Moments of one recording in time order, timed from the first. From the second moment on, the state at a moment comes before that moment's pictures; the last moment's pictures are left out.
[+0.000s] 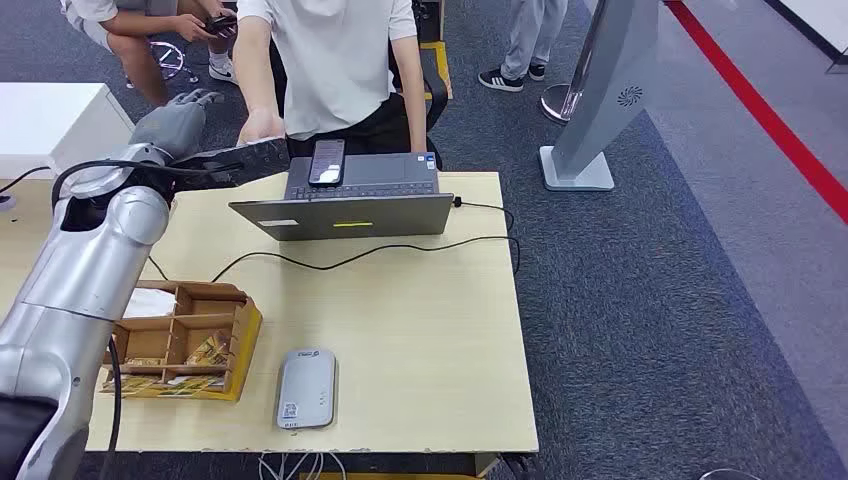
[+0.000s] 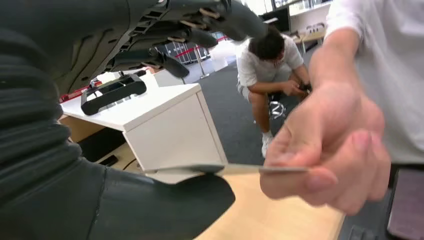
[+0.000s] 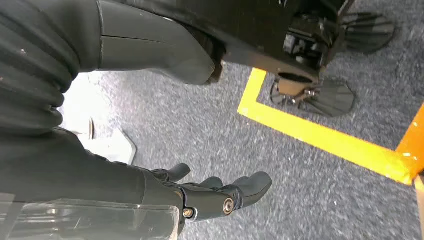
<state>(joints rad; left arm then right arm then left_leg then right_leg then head) -1.05 0.08 -0.60 -0.86 -0.86 -0.39 0.28 0.01 0.13 -0.10 -0.77 0.46 0.08 0.53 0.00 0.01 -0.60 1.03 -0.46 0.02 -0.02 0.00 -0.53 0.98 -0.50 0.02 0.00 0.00</state>
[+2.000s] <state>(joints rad) -0.28 0.29 -0.73 -1.83 -1.19 0.31 0.10 0.27 0.06 -0.01 -1.14 0.27 -0.01 0.57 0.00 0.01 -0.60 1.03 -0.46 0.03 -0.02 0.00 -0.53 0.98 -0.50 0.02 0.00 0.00</state>
